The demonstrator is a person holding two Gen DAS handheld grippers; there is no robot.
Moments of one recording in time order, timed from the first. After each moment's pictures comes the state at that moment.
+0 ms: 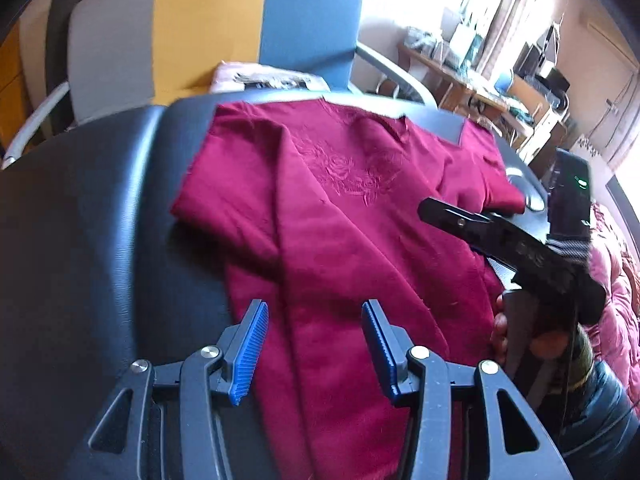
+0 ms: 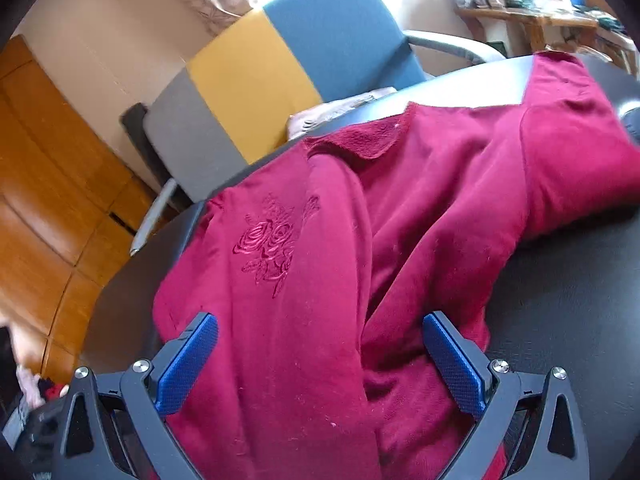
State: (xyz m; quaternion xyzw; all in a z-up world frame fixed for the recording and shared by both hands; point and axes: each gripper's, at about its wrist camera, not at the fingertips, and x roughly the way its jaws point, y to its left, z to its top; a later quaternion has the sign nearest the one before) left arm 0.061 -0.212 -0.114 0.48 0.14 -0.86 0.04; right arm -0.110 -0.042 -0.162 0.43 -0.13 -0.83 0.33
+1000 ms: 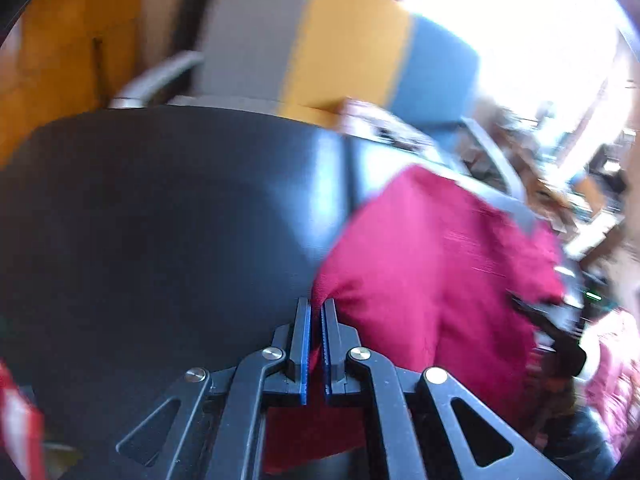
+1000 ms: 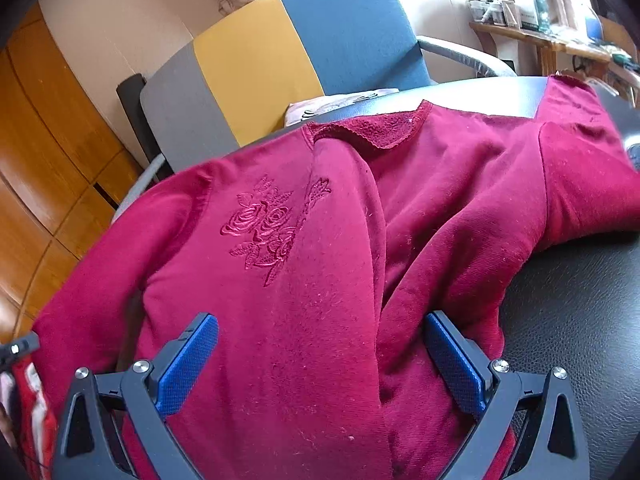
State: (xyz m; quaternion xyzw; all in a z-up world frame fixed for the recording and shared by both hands) left arm 0.164 -0.385 -0.066 0.43 0.23 -0.85 0.22; right arm -0.098 -0.069 -0.161 0.44 -0.05 -0.84 0.31
